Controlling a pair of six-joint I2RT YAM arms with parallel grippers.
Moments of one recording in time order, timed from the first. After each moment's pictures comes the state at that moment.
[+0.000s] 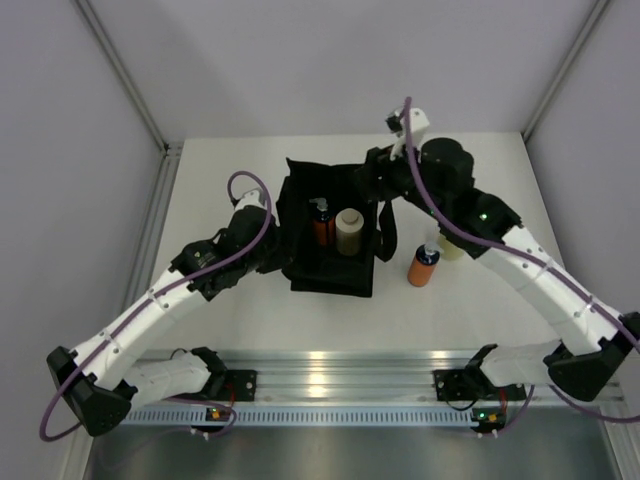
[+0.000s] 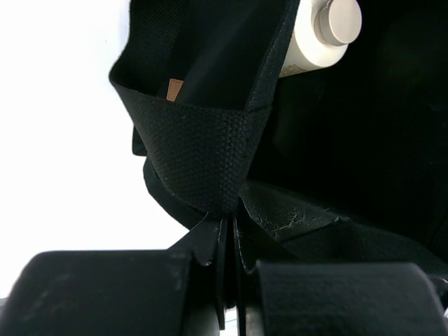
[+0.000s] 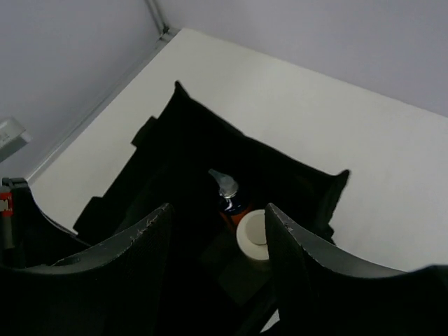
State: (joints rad) left arm -0.72 1.06 1.09 -0.77 -0.21 -0.87; right arm 0.70 1.23 1.45 -0.37 0.08 0.17
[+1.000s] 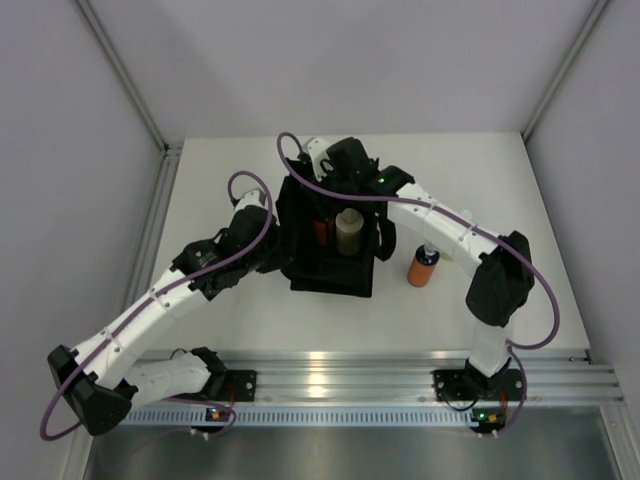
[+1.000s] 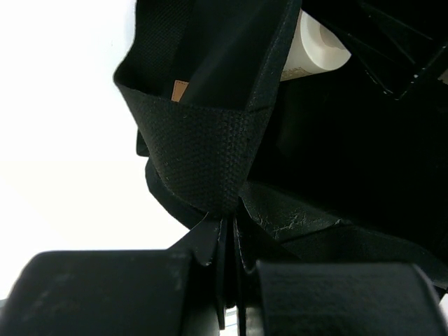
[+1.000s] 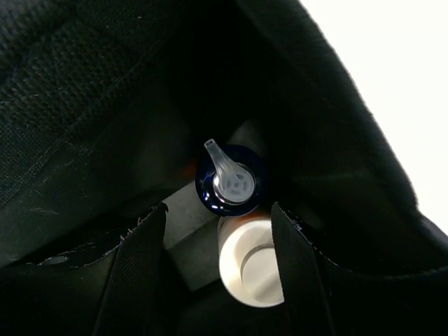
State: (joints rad) left arm -0.72 1.07 1.09 -0.77 -0.23 -0.87; right arm 0.76 1.84 1.75 -0.59 -0.03 -0.11
